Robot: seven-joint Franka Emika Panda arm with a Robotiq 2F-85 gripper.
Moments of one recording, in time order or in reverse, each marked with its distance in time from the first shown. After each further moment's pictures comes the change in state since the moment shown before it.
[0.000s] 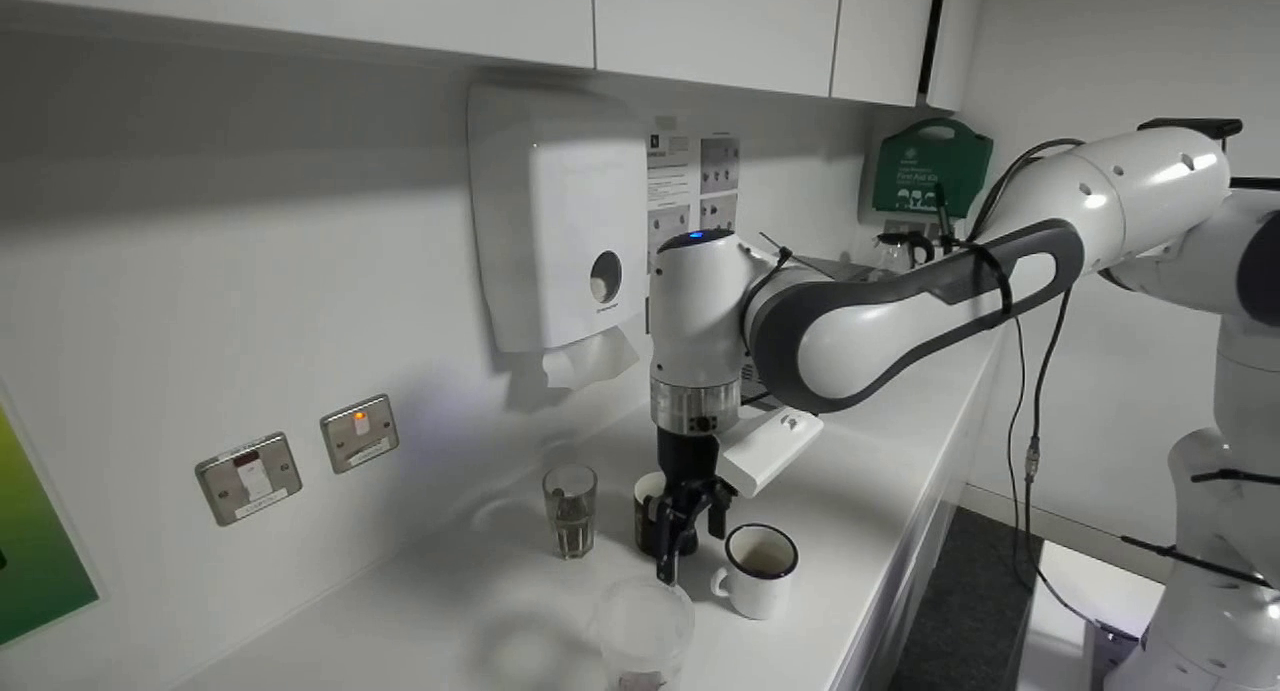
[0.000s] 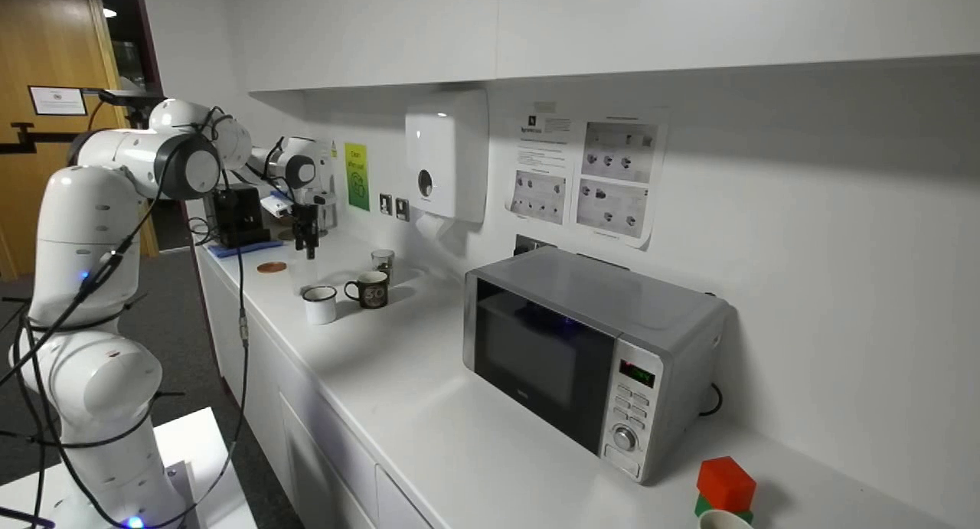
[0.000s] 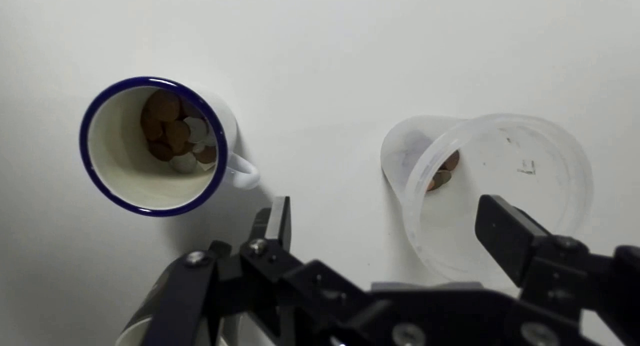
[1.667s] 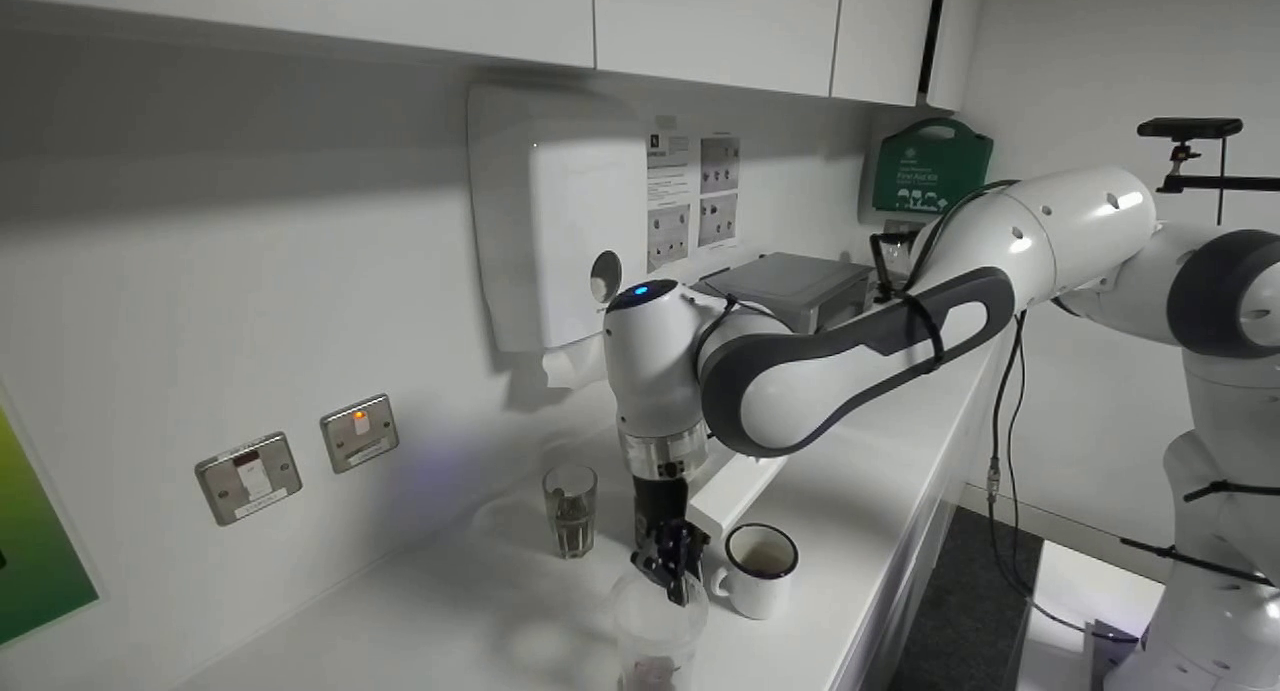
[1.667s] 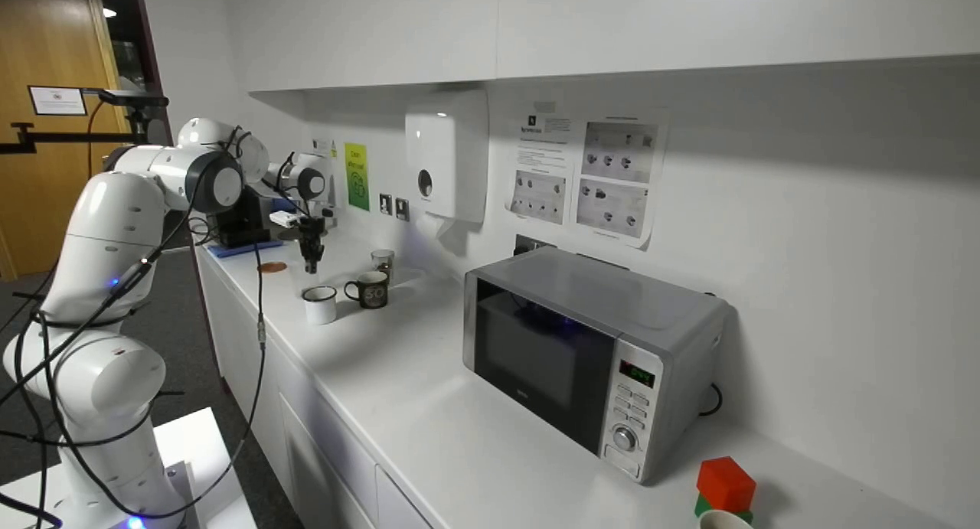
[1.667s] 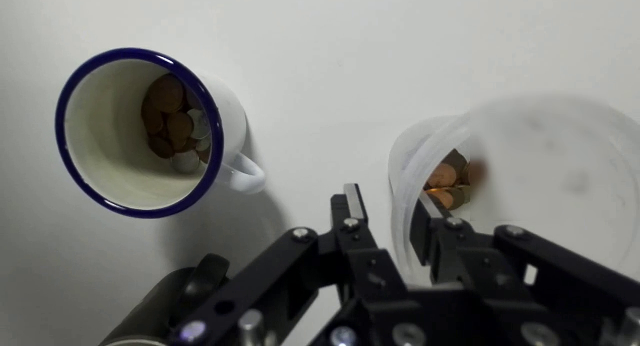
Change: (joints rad) arm 0.062 0.157 -0.050 0.130 -0.068 -0.097 -0.003
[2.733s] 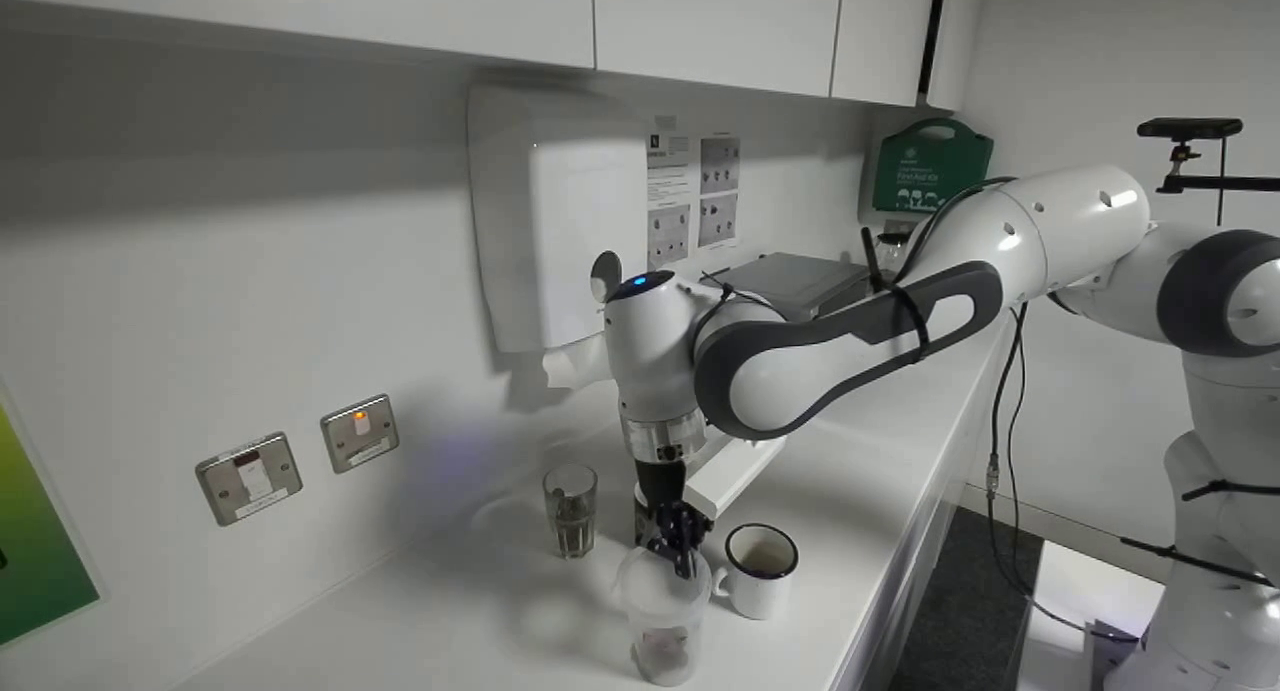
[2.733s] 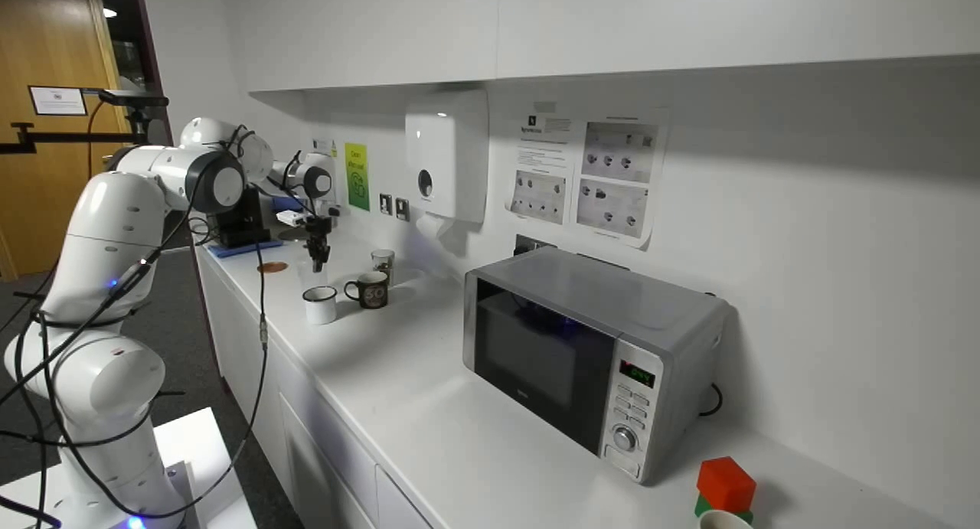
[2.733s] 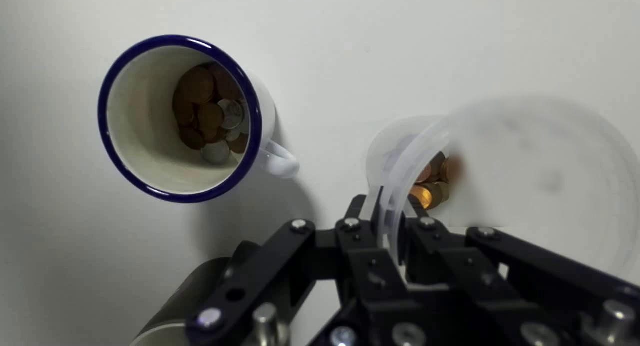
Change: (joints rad) arm -0.012 0.000 -0.026 0.014 0.001 -0.030 -0.002
